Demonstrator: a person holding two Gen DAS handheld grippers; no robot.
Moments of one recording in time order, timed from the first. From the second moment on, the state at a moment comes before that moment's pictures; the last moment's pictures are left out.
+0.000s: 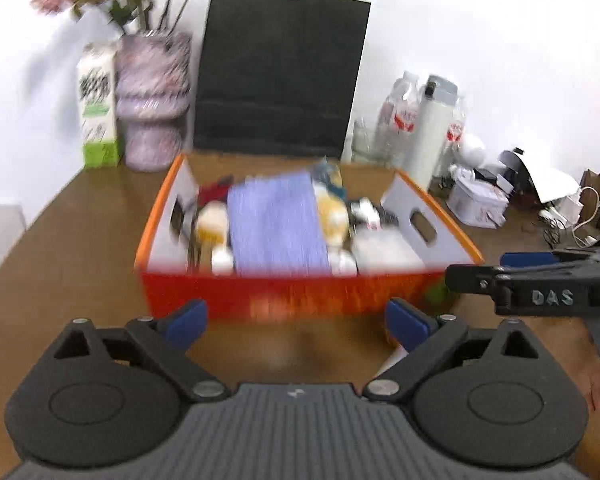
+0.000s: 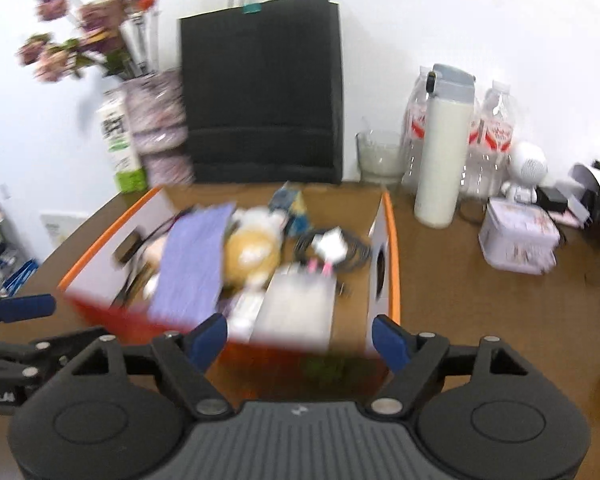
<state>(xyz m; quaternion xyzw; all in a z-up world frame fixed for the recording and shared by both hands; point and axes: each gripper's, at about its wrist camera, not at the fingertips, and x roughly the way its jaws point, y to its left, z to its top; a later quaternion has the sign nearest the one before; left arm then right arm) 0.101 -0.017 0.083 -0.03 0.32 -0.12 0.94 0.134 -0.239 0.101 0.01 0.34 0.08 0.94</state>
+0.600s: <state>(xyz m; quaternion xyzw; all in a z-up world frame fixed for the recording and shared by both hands) -0.048 -0.012 0.022 -0.03 0.32 -0.13 0.94 -0.085 -0.219 0.041 0.00 0.29 0.08 0.95</state>
